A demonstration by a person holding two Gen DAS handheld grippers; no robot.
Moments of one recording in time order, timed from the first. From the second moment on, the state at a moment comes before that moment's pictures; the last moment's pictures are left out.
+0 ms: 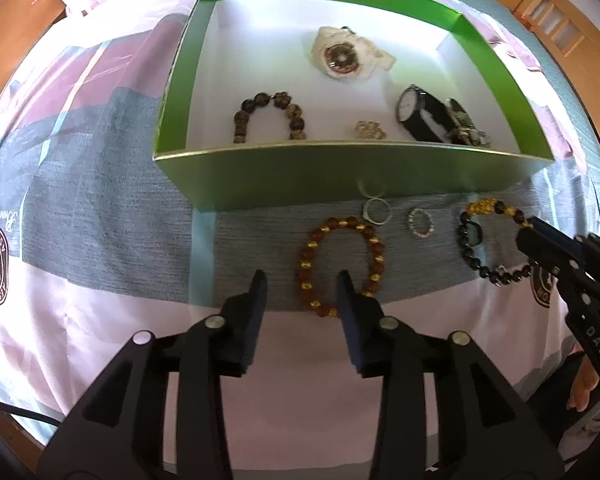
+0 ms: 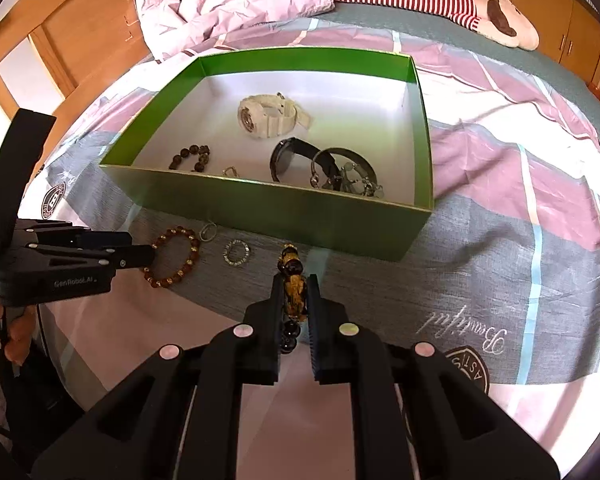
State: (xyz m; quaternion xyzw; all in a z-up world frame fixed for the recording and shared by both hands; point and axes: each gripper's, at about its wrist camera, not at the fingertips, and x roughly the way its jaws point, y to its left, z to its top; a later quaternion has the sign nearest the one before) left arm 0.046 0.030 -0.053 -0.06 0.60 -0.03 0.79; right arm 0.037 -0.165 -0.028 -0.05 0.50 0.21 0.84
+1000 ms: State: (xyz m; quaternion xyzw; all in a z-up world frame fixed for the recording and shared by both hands) left arm 0.021 -0.017 0.011 0.01 0.52 -0.06 0.85; right arm 0.016 -0.151 0.014 -0.07 0.45 0.24 0.86
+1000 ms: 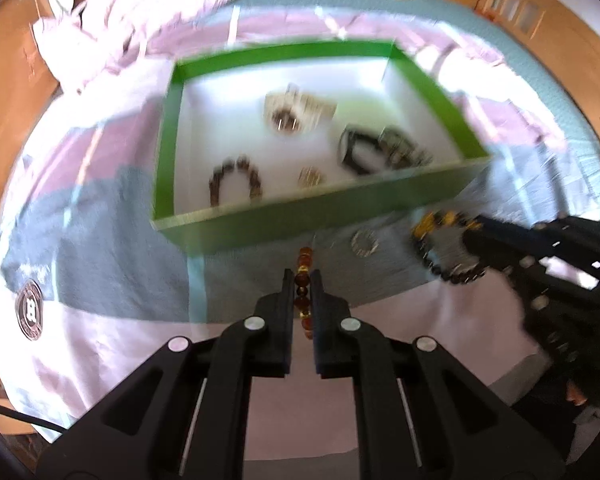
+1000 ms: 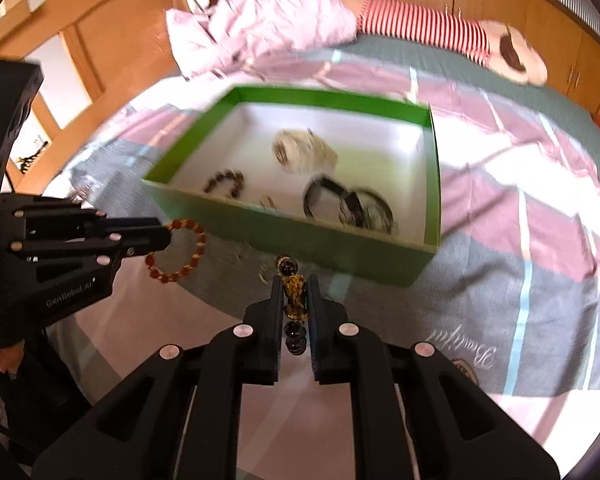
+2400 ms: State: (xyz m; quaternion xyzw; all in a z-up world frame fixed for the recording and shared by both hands) left arm 0.035 -0.032 0.004 0.02 0.54 -0.11 0.84; right arm 0.048 -0.160 -0.042 -0.10 0.52 0.18 0.83
